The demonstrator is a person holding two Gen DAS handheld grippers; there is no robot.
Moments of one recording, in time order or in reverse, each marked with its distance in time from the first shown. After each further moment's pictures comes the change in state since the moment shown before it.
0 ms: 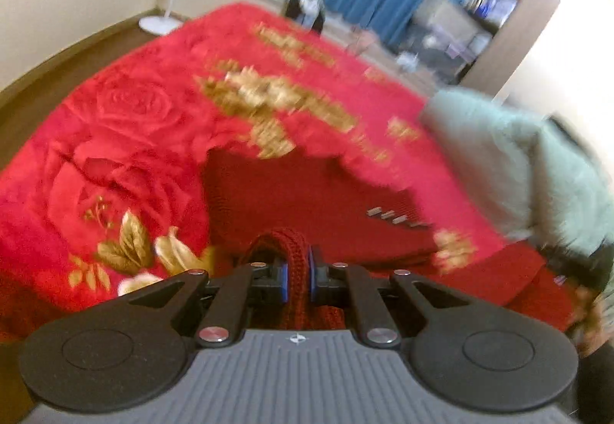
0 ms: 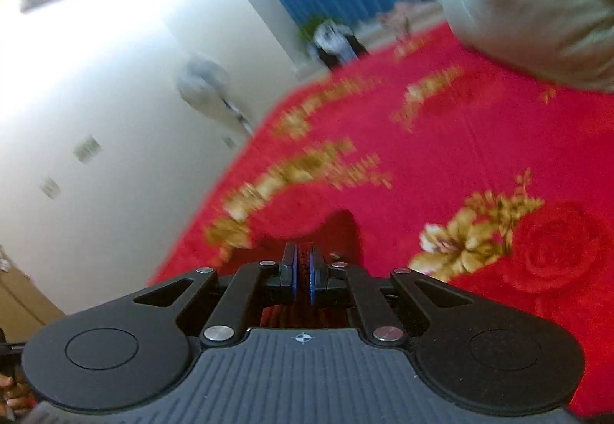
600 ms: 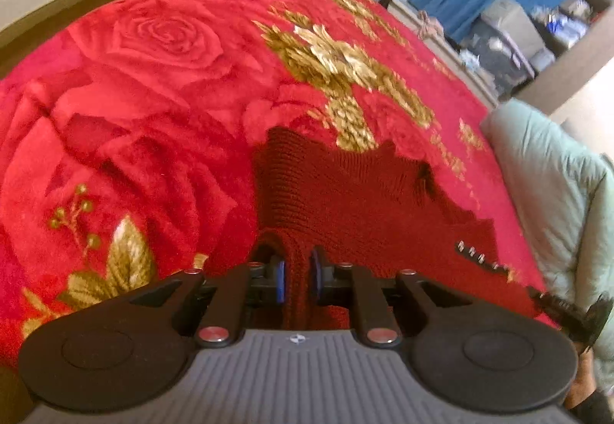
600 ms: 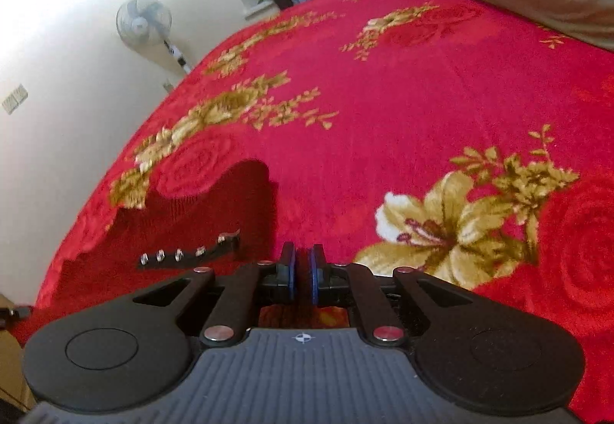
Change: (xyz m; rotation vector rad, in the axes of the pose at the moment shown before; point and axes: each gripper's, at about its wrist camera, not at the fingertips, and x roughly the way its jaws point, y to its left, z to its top) left arm 0.126 0.092 0.032 -0.236 0.079 0.037; right arm 0.123 -0.043 -0.017 -0.045 0.074 -0.133
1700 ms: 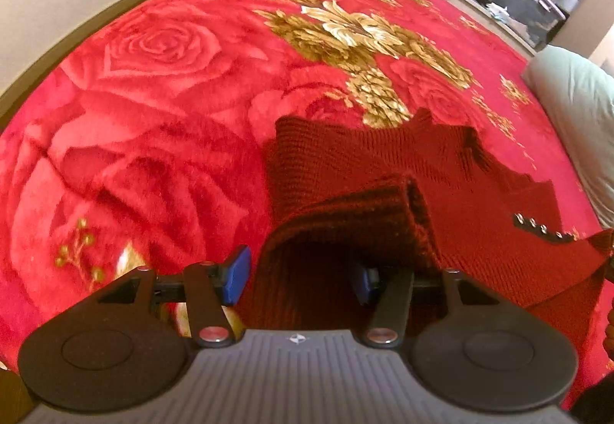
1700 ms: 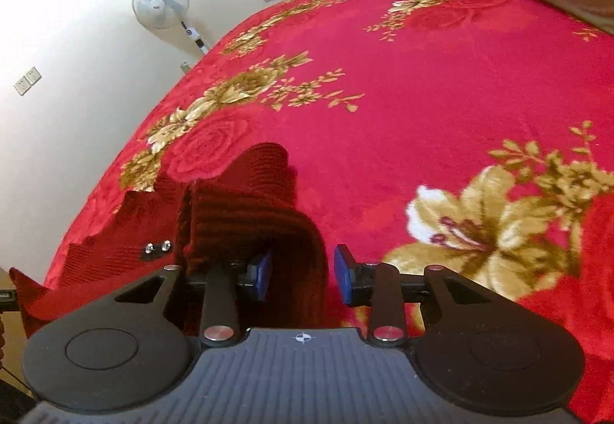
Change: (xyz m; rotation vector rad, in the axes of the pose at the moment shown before) left arm 0.050 -0.041 0.009 0.178 0.054 0.220; right arm 0.046 0.005 0.005 -0.051 0.085 0.064
